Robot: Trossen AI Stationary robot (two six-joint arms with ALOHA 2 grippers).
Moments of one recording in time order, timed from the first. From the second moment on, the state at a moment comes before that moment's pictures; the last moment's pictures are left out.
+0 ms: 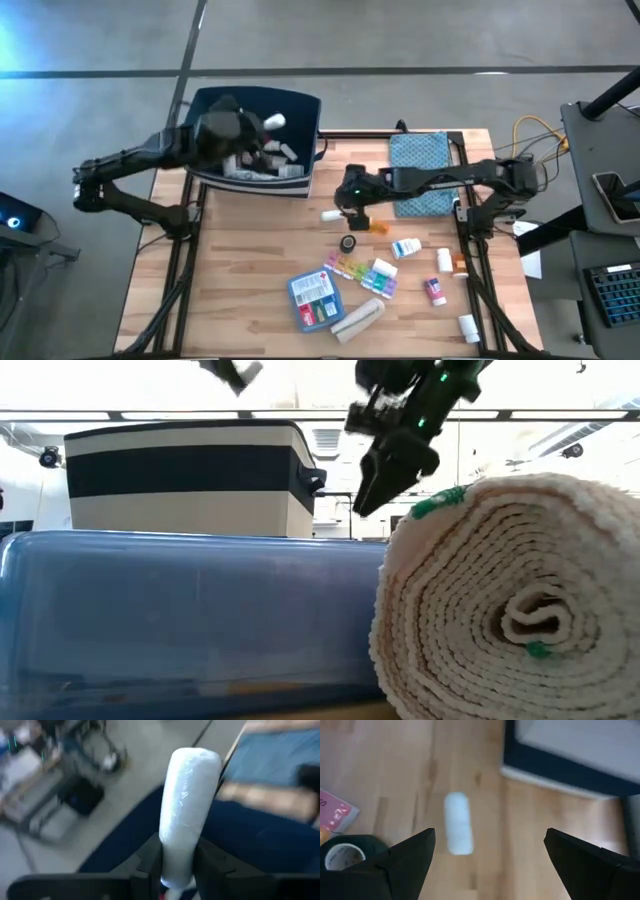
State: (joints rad) left arm 0.25 1.17 1.39 -0.72 -0.56 0.21; right arm -0.10 1.66 1.17 -0.46 0.11 -0.21
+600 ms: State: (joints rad) left arm 0.42 1.12 1.55 -0.94 -0.49 0.09; right arm -0.08 2.07 1.42 -0.65 0.09 -0.04
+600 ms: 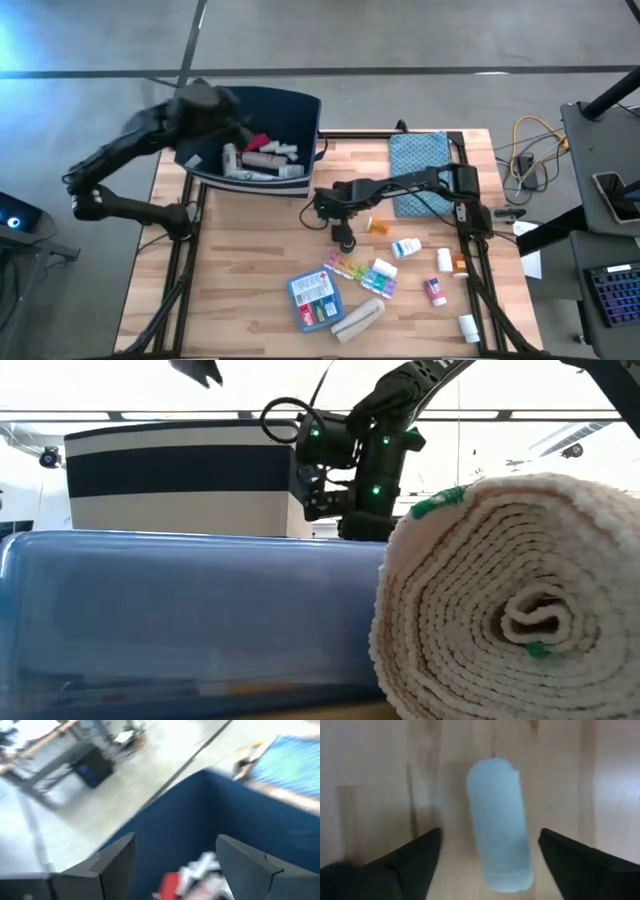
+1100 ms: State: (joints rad) left arm 0.16 0.79 1.52 -1.22 -0.37 -0.49; right arm -0.08 1.85 1.62 -0.73 0.11 0.02
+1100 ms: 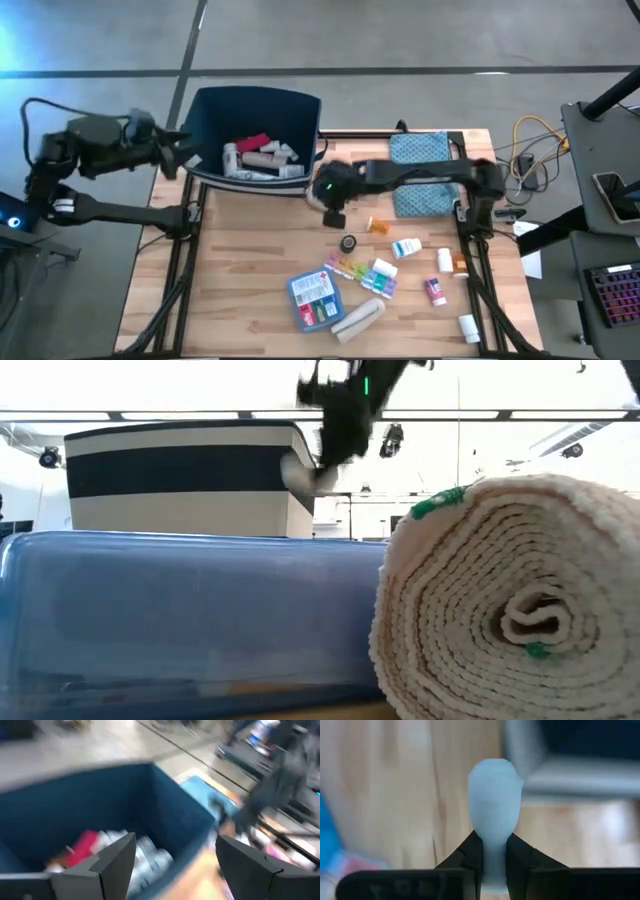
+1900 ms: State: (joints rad) left arm -0.01 0.94 0.90 -0.48 0.05 -0.51; right arm -0.33 2.09 2.28 -0.84 -0.12 0.13
